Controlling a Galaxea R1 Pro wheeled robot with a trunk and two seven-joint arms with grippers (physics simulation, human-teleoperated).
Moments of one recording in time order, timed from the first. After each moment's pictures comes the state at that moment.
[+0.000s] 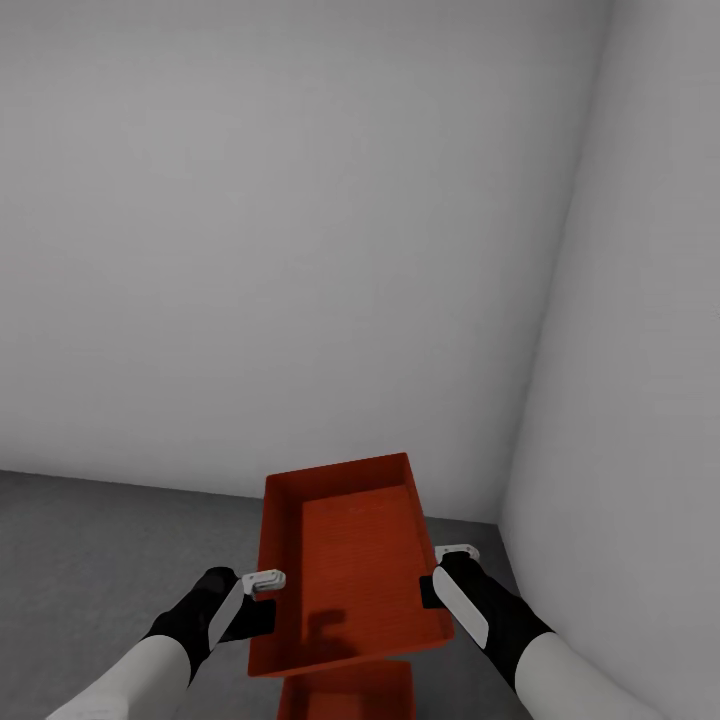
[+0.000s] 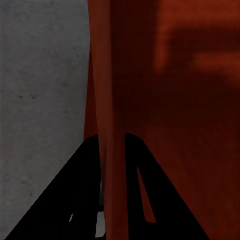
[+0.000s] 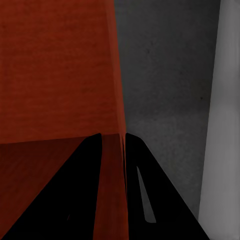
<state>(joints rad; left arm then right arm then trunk) -0.65 -0.03 0.06 -0.42 0.09 0.73 -0.01 -0.63 0.01 0.55 -0.67 -0.68 0.69 -0.49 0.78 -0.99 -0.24</state>
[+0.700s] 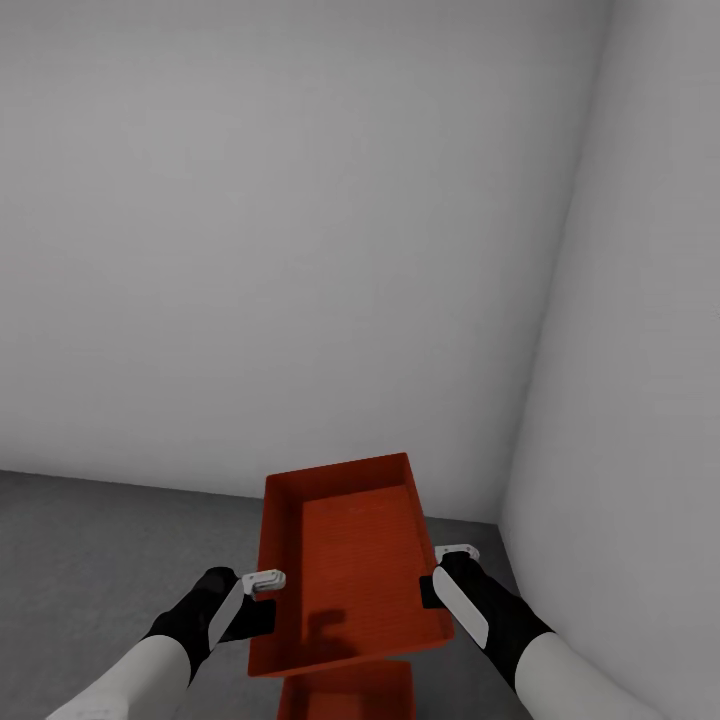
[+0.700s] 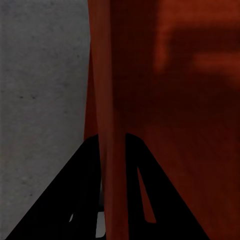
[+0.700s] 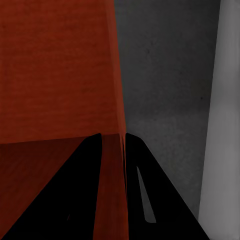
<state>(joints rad) -0.65 -0.03 0.06 -0.42 0.09 0.73 -0.01 -0.63 0.01 0.55 -0.67 -0.68 0.69 -0.49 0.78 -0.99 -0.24</state>
